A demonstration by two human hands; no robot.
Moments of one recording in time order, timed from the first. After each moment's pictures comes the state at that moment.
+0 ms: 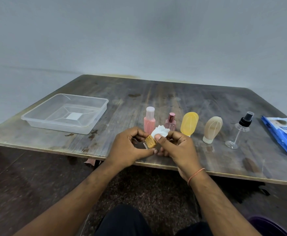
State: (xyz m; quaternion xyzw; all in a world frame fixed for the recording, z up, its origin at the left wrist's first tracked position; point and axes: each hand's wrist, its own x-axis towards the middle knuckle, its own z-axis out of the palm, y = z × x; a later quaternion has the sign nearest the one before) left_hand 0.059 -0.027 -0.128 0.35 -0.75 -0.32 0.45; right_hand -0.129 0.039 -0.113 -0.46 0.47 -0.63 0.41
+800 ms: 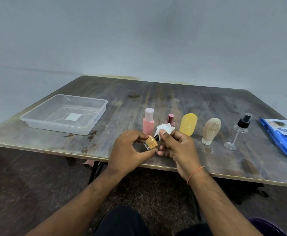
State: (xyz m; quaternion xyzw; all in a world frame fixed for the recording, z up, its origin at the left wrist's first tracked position) left_hand 0.051 -0.016 -0.132 0.37 -0.77 -0.18 0.49; right_hand -0.131 0.034 -0.107 -0.39 0.47 -0.64 0.47
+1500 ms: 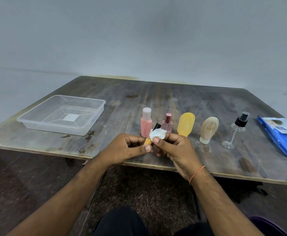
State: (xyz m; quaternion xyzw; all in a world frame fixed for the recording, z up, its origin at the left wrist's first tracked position) left_hand 0.070 -0.028 -0.104 0.27 -0.75 -0.51 0.31; right_hand -0.138 0.041 -0.109 -0.48 0.43 -0.60 0.47
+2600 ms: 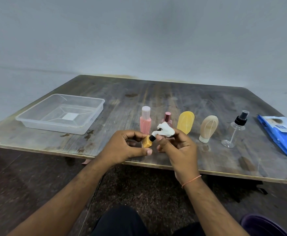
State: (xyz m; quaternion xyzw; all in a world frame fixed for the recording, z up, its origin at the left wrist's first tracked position) left_hand 0.063 -0.032 -0.116 0.34 -0.73 -0.45 0.39; right_hand -0.129 0.046 -0.124 -0.47 0.42 -0.71 0.32
